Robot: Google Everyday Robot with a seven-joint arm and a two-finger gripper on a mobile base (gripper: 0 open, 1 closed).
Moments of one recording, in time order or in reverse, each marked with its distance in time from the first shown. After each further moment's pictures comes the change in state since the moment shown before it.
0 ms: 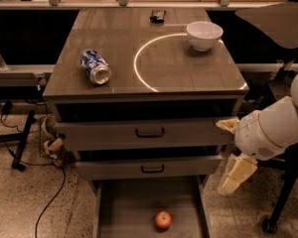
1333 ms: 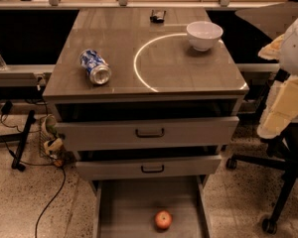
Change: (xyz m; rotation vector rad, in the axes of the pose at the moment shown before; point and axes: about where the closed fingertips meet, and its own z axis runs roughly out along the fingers) arm -0.064 -0.034 -0.182 0.186 0.261 0.017
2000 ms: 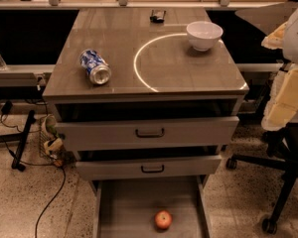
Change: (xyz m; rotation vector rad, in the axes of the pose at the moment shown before) arm -0.005 -0.005 -0.019 0.031 0.031 -0.020
